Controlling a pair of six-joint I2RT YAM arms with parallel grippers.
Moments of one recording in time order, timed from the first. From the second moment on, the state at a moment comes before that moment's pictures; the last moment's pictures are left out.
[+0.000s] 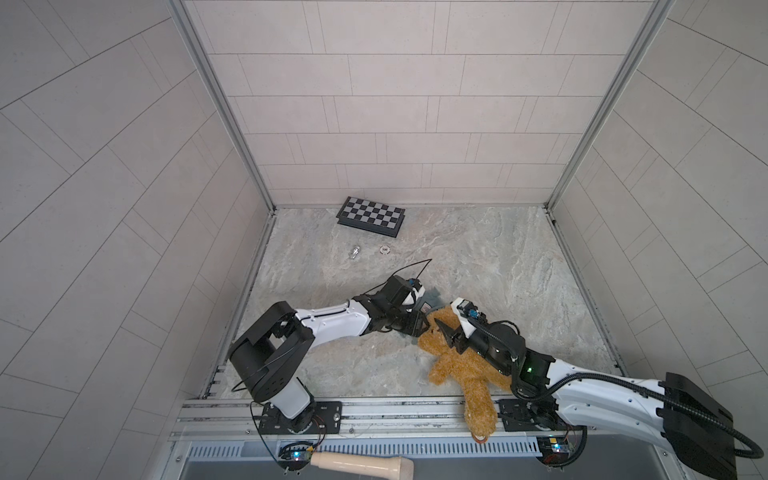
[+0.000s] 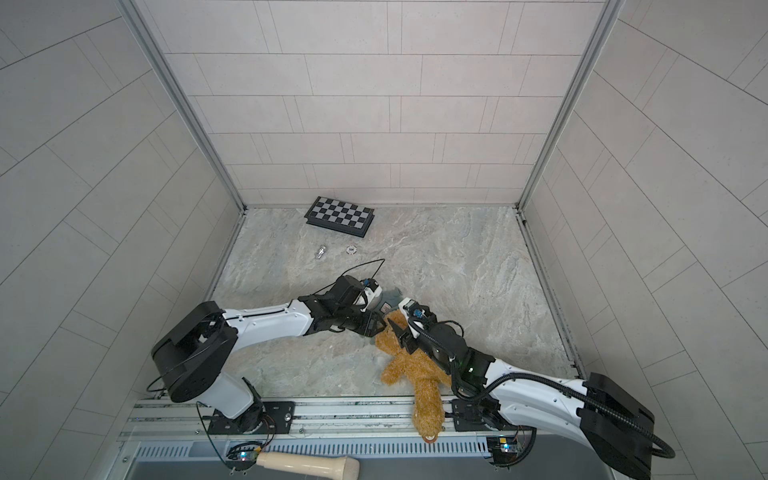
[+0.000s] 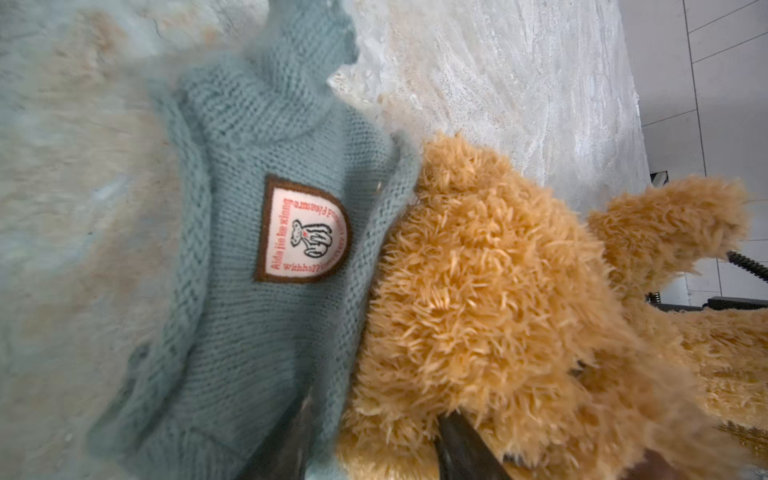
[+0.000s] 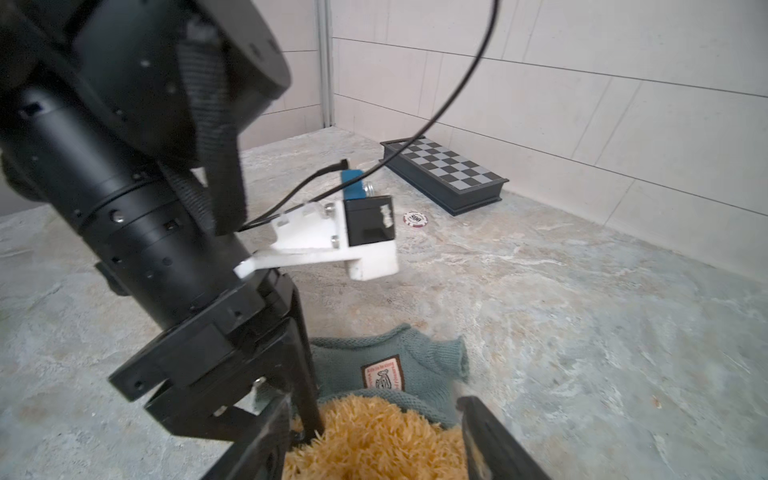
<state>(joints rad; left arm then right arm) -0.79 1.59 0.80 -0.12 0.37 -0.46 0.91 0.88 0.21 0.44 0.28 0.04</state>
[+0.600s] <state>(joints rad) -0.90 1.41 0.88 -0.29 0.29 -0.51 0.52 1.04 0.59 -0.11 -0.05 0.10</state>
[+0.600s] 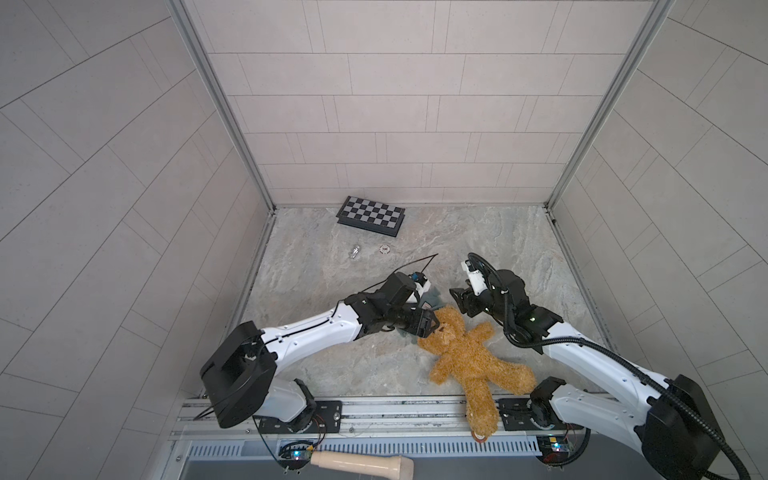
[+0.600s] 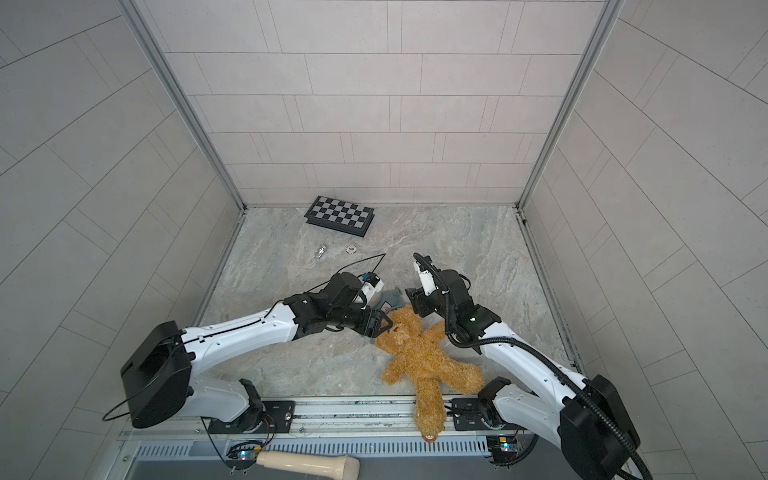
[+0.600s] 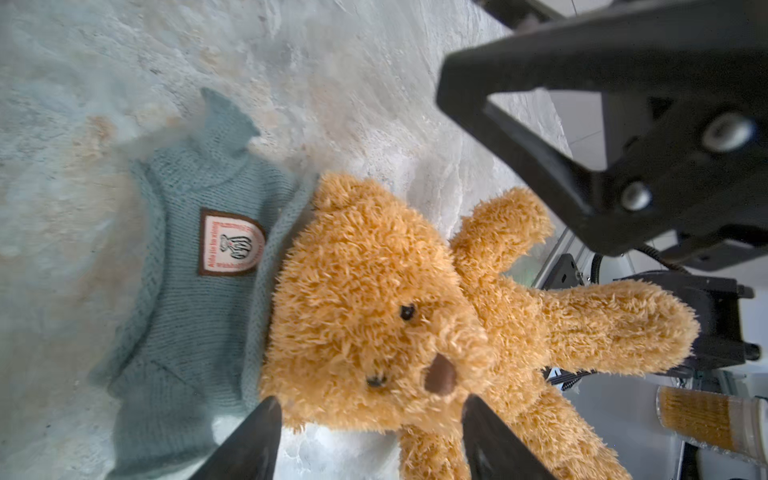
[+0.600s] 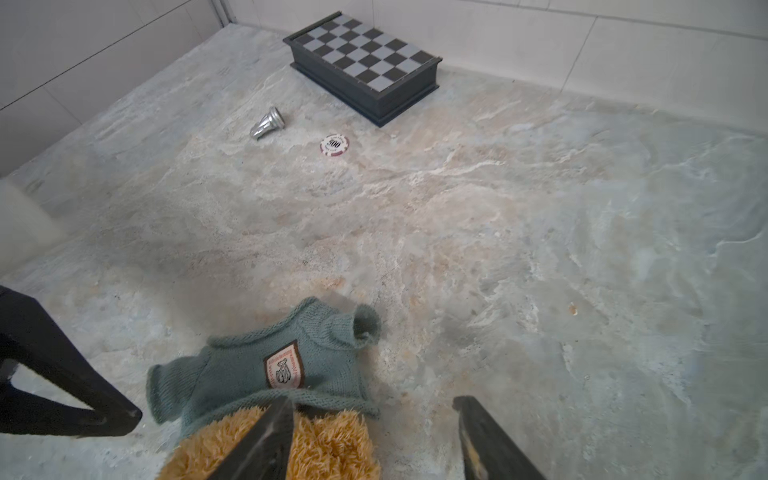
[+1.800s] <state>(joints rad) -0.84 2.04 1.50 -0.82 0.11 -0.25 0.71 1.03 0.44 -0.20 -0.17 0.30</state>
